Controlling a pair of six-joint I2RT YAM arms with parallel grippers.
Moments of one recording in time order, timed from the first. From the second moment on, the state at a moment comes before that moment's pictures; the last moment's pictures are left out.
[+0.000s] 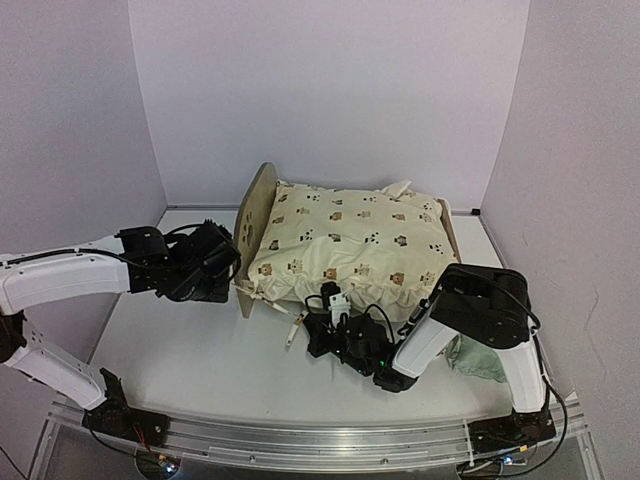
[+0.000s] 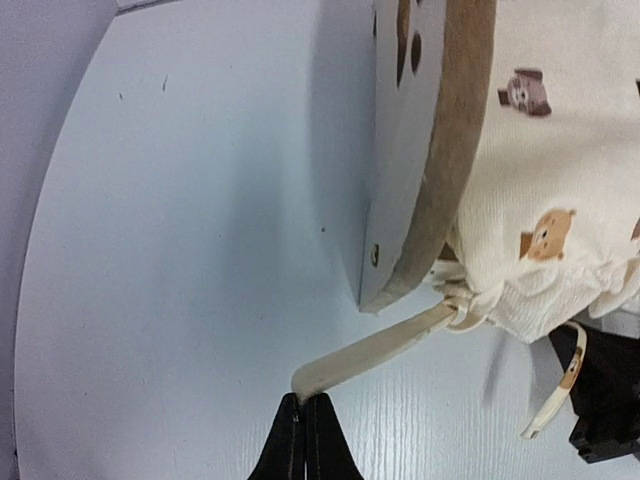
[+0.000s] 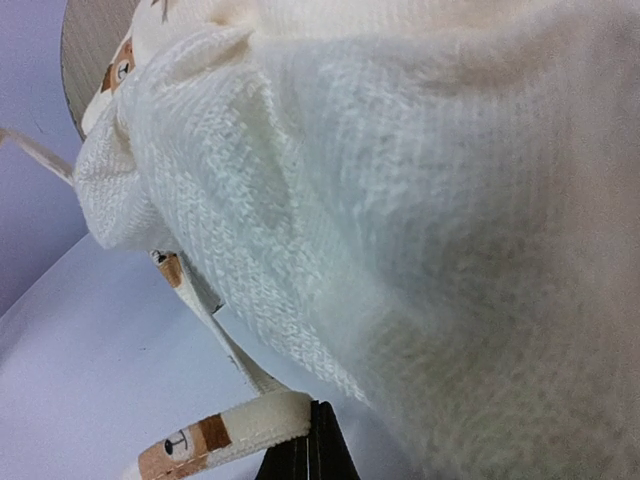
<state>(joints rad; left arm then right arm) -0.99 1.32 1.06 -0.84 -0.59 -0.80 1.11 2.21 0.84 1.18 0.37 0.41</state>
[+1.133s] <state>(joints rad) -0.87 1.30 1.12 -0.88 -0.62 -0.69 1.11 2.15 0.58 1.28 0.36 0.55</state>
